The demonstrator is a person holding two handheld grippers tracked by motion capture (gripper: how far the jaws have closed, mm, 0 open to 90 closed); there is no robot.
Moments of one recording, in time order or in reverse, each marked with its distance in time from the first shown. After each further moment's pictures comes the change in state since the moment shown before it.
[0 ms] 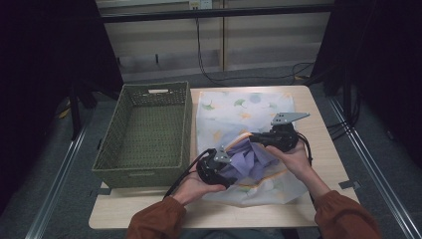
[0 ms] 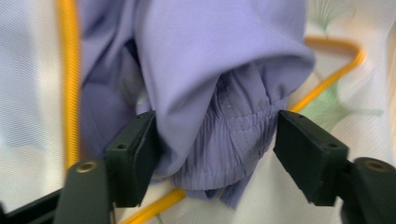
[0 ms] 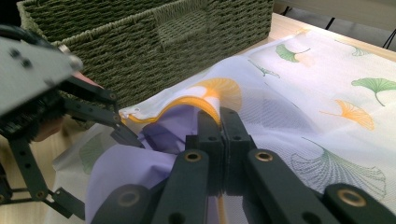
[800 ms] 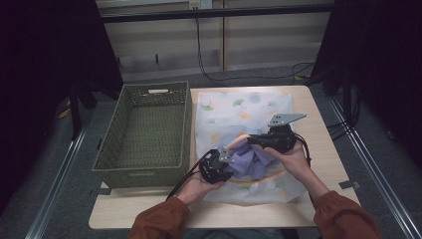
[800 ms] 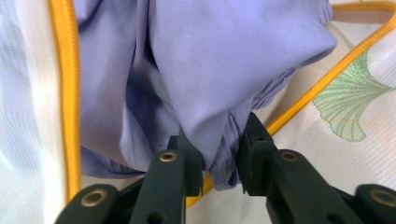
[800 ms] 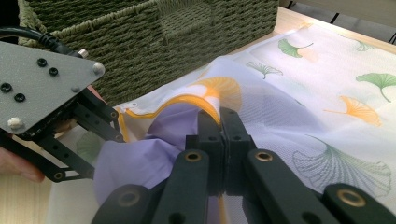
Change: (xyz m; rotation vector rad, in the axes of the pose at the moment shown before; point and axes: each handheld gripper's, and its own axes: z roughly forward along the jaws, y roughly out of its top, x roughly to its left) left arm -0.002 0.004 0.011 0.022 0.058 -0.048; right arm 0.003 -0.001 0.005 0.024 0.006 -0.013
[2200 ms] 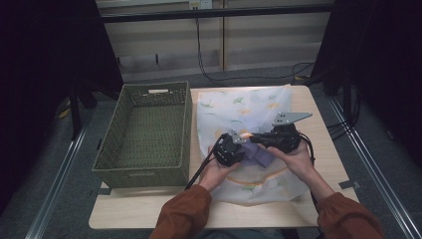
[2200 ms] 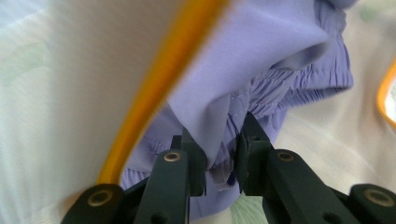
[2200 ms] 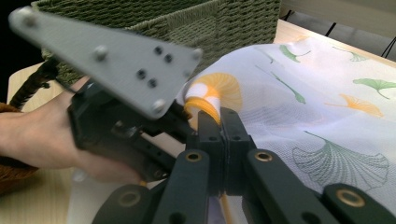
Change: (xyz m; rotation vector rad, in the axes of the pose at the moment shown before) left arm 0.019 0.049 0.029 -0.107 0.121 -0.126; right arm 0.008 0.009 -0.016 -0.023 -0.001 -0.018
